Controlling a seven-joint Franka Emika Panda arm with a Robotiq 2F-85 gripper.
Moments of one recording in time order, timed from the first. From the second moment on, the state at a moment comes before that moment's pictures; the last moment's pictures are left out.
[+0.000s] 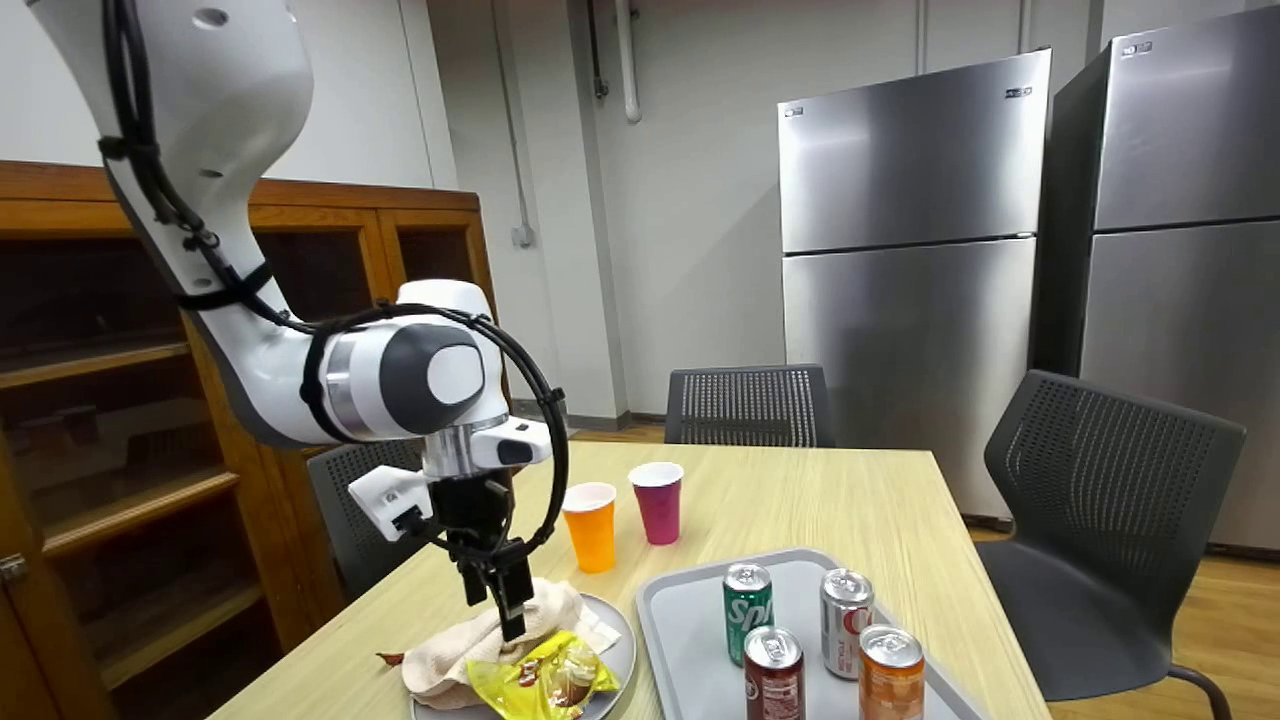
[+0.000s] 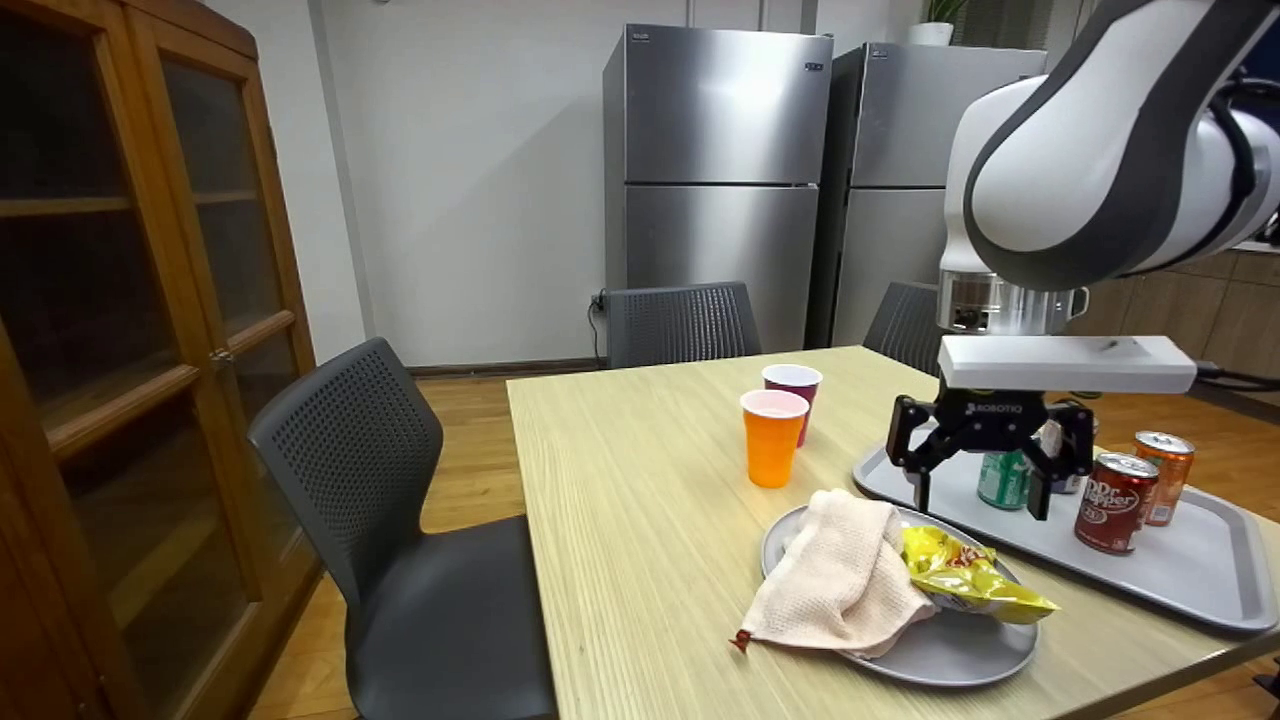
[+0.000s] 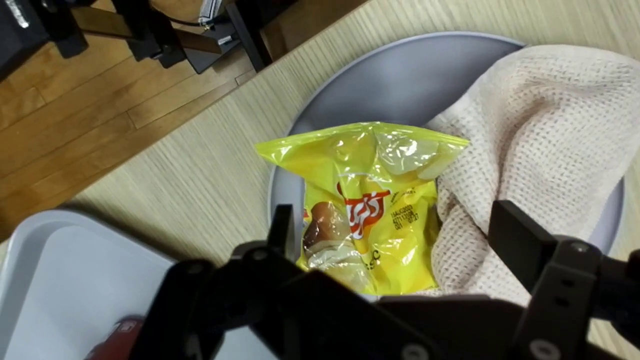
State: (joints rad) arm -0.05 0.06 0.02 -2.71 -0.13 2.68 0.59
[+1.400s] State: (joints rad) arm 0.08 0.38 -0.12 -2.53 0.01 2.77 0.69
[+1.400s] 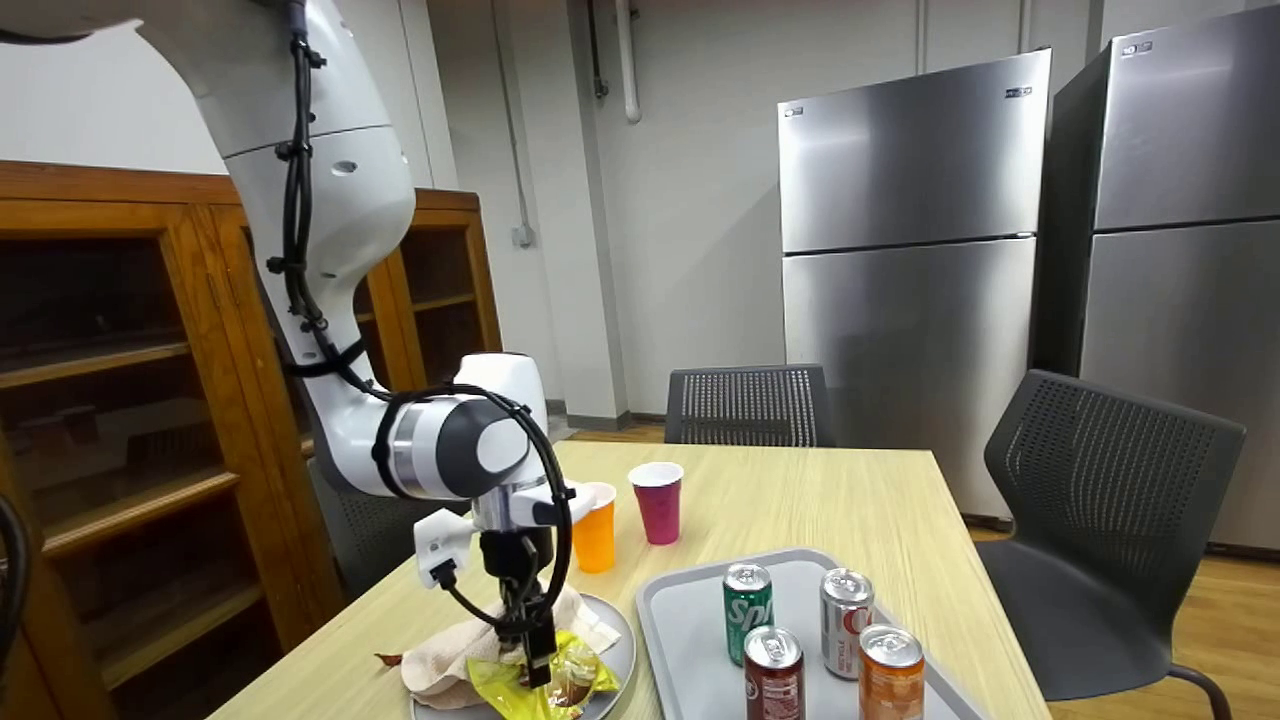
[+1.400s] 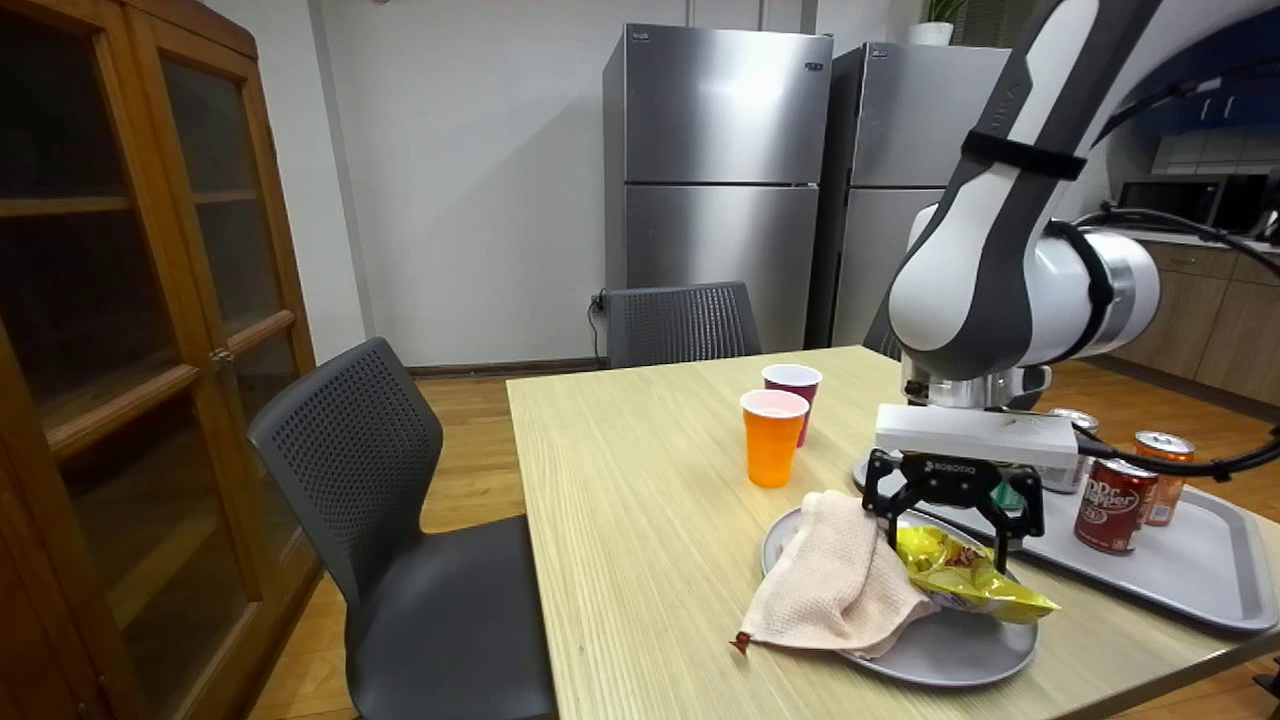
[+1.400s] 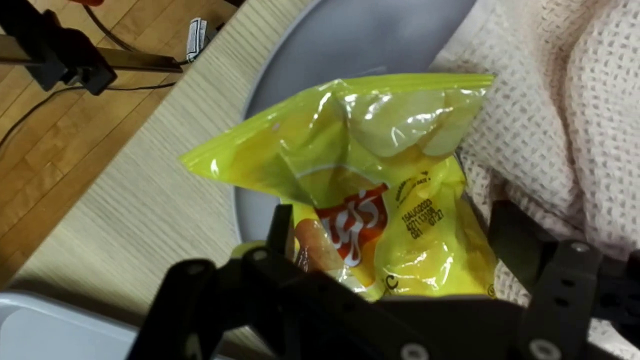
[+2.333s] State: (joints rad) arm 0.11 0.38 -0.15 -2.52 0.02 2.77 0.69
